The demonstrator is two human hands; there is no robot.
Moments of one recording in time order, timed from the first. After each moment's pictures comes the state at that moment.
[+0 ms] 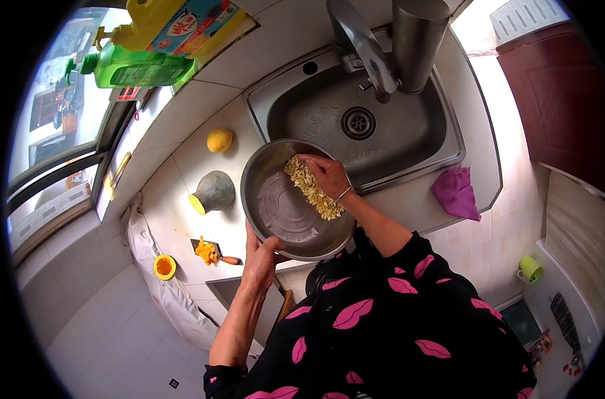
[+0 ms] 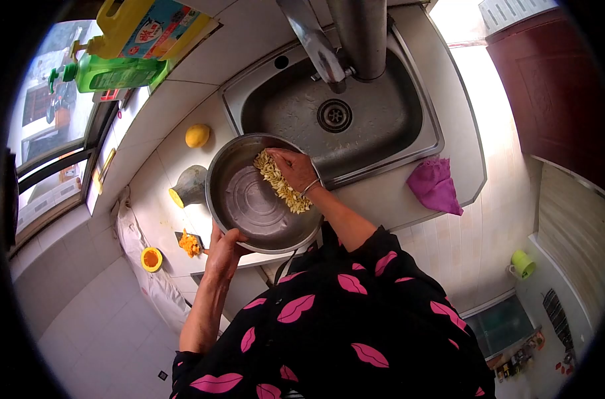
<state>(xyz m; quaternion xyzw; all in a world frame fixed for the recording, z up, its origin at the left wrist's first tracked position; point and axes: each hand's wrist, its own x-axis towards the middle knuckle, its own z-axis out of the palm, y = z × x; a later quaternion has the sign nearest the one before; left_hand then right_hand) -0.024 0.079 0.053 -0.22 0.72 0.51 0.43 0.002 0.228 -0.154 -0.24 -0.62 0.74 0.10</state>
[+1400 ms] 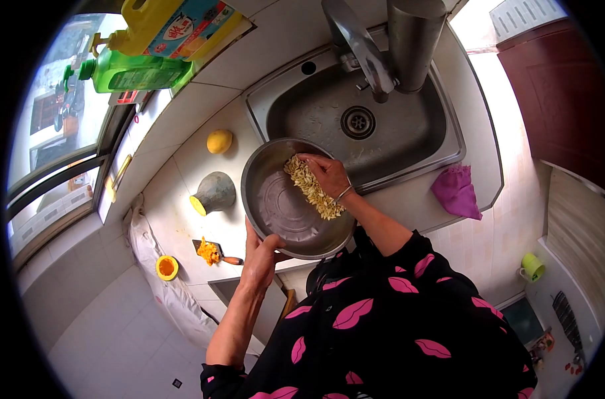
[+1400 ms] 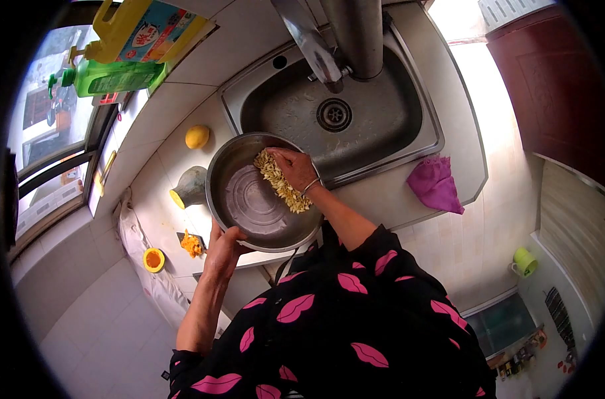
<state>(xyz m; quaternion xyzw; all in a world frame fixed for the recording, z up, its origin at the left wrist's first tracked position) -0.028 0.091 0.060 -0.21 0.72 0.50 0.43 0.002 0.230 -0.157 -0.25 -0.60 0.75 0.08</state>
